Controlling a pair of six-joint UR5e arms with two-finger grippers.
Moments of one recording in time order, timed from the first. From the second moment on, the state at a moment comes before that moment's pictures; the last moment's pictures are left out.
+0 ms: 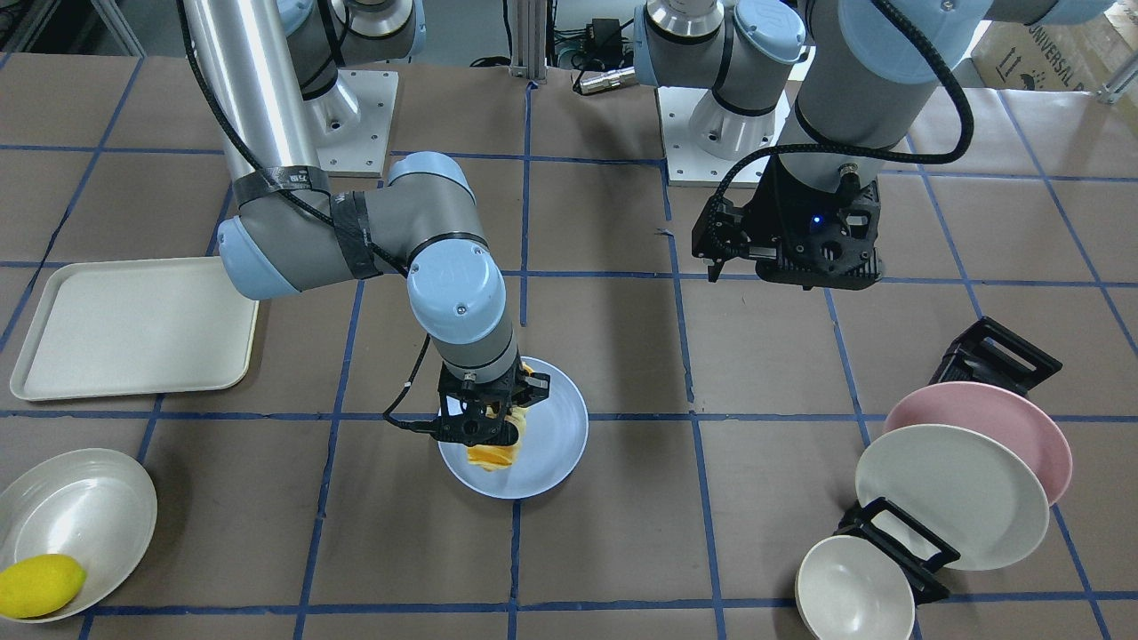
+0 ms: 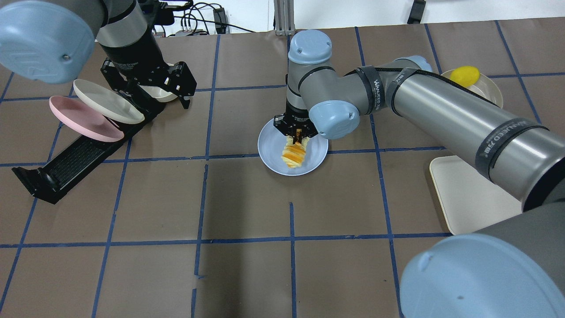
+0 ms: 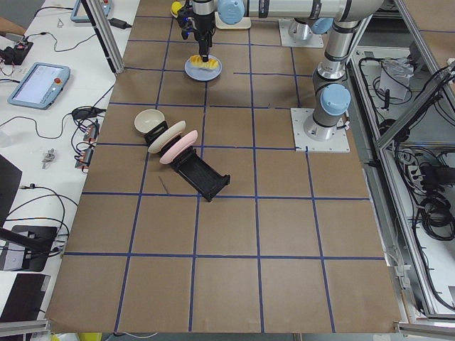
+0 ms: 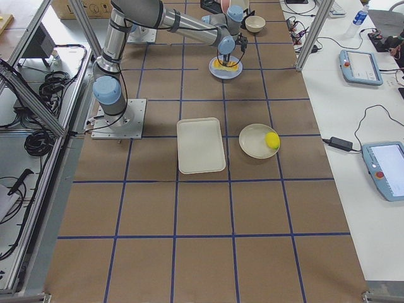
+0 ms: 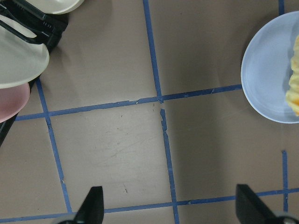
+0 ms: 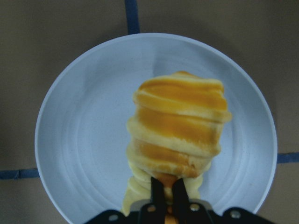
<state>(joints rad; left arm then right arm) -1.60 -1.69 -1.50 -1.57 1.61 0.07 1.89 -1.05 1.58 -2.08 -1.47 0.43</state>
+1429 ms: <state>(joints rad) -1.61 -1.66 -1.50 -1.58 1.60 -0.13 1.73 -1.20 1.45 -2.14 -1.76 0.17</state>
